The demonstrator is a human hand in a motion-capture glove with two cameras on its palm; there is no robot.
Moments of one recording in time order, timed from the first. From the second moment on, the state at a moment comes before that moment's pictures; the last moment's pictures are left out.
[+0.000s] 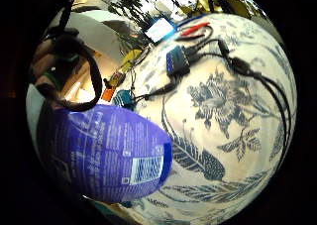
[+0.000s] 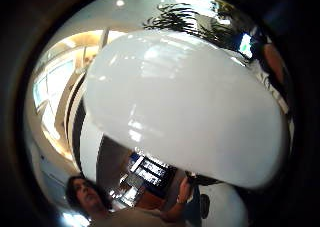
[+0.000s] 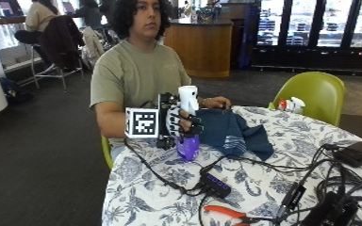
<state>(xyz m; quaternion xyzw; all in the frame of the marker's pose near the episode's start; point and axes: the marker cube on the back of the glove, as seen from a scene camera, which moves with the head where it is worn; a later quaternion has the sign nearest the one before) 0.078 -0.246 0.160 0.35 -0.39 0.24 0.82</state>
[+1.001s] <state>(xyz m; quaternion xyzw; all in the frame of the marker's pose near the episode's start) -0.029 -0.265 -0.052 -0.13 -0.30 0.11 0.94</state>
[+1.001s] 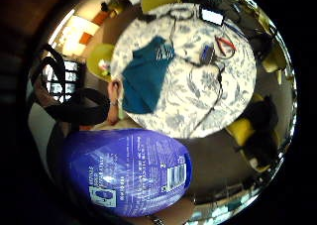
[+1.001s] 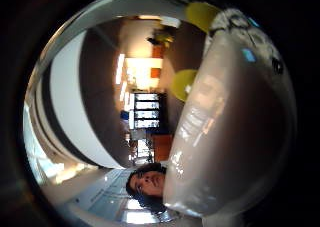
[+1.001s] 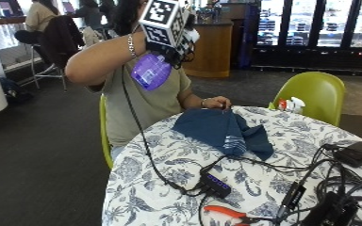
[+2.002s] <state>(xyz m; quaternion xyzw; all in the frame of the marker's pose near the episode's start) -0.117 -0.346 0.124 -0.34 -0.26 0.12 0.90</state>
